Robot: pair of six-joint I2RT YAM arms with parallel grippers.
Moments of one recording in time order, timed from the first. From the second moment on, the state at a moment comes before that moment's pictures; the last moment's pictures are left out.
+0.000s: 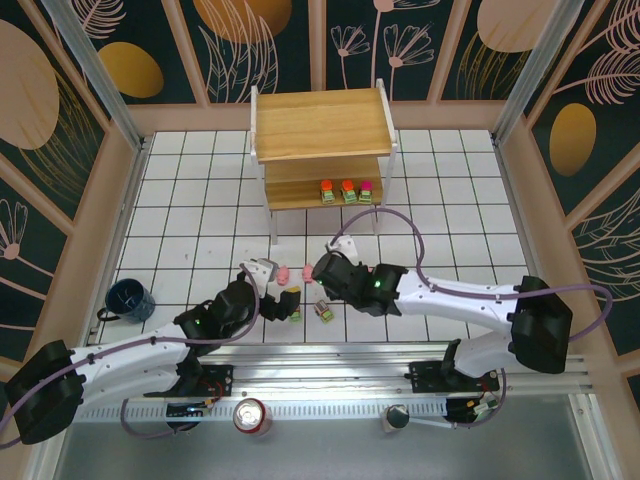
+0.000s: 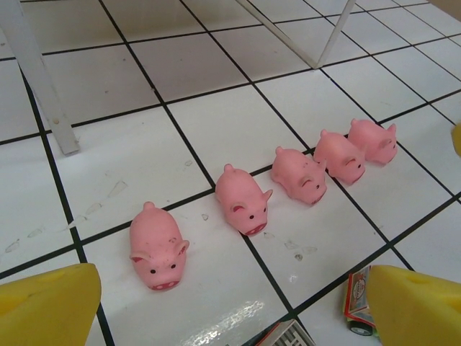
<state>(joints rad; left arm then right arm) -0.95 0.89 0.23 0.17 -0.25 -0.39 1.18 1.37 0.91 -0.56 0.47 0.70</state>
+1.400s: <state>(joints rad) -0.97 0.88 0.31 -0.06 -0.30 -0.48 1.31 1.60 0.81 -0.41 0.35 0.66</state>
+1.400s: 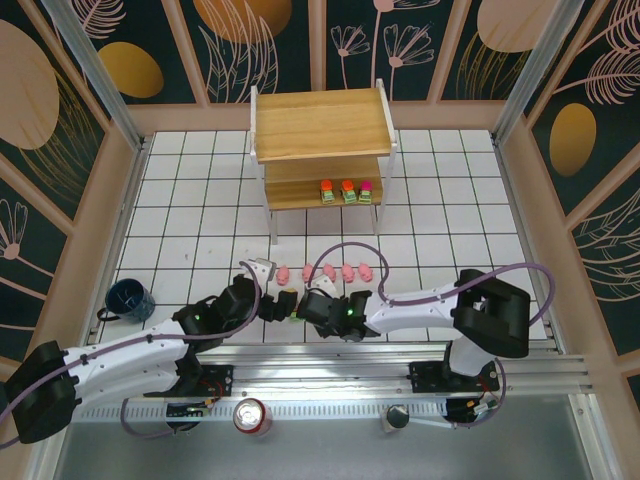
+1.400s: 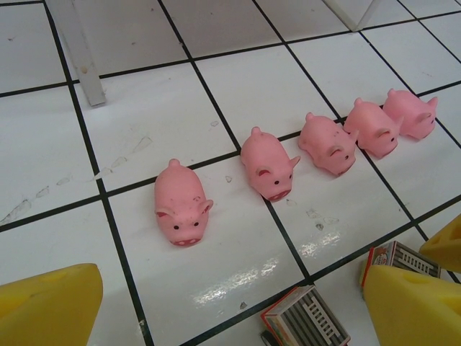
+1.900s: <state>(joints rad) -0.97 0.88 0.31 -0.06 -0.30 -0.48 1.31 1.63 0.81 -0.40 0.35 0.64</state>
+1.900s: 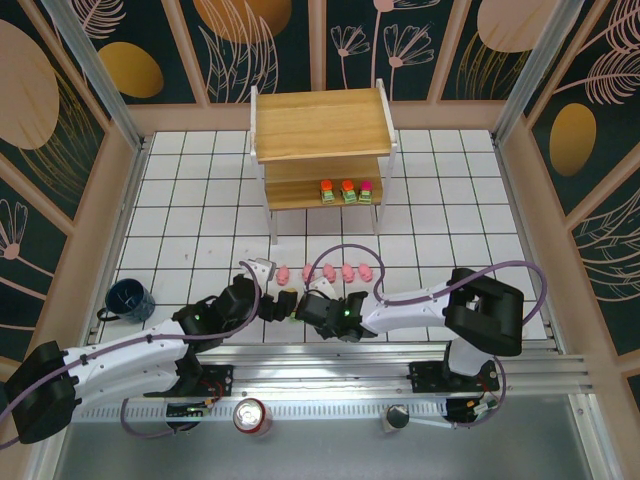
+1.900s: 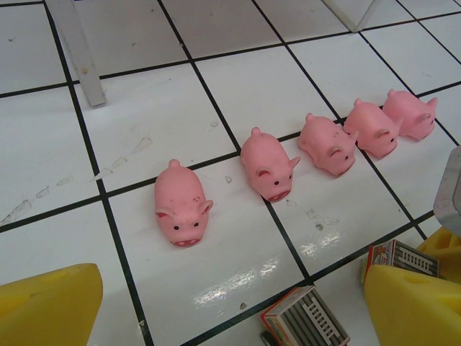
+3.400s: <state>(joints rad) -0.97 1.01 0.32 0.02 -0.27 -0.40 1.09 1.45 1.11 -0.56 0.49 0.67</state>
